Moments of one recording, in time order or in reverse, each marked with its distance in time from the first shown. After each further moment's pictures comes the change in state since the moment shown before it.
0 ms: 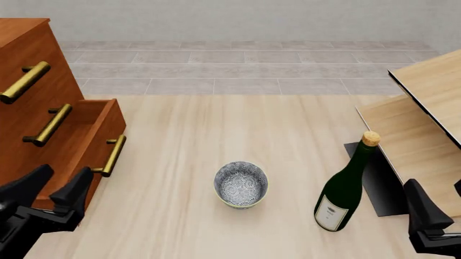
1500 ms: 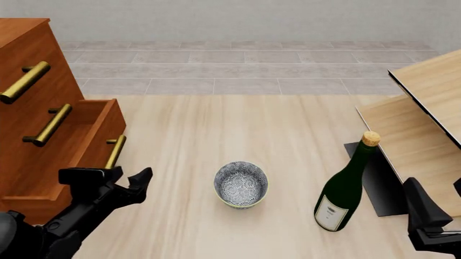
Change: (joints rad) left arm -0.098 1.153 -0.144 -0.725 -0.098; right arm -0.005 0.030 0.001 -0.026 0.005
